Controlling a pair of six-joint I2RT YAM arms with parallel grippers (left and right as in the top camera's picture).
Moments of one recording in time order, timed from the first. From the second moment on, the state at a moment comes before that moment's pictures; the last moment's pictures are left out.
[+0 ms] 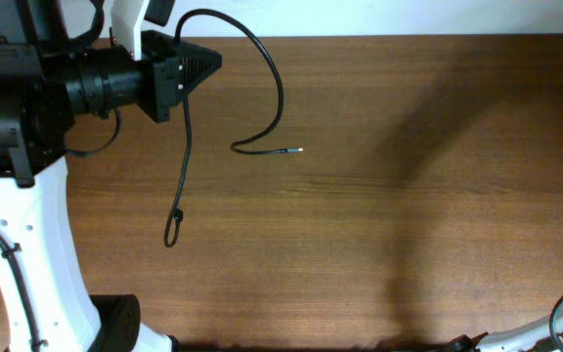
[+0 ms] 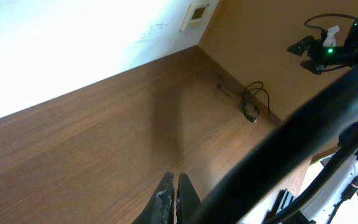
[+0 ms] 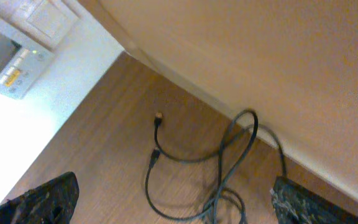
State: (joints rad) left arm -0.01 1.71 2.50 -1.45 0.88 0.16; right arm -1.02 2.16 2.43 -1.04 -0.32 0.16
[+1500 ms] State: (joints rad) left arm -0.22 1.71 2.50 -1.33 0.48 -0.04; right arm 0.25 1.82 2.43 -1.22 -1.20 -0.47
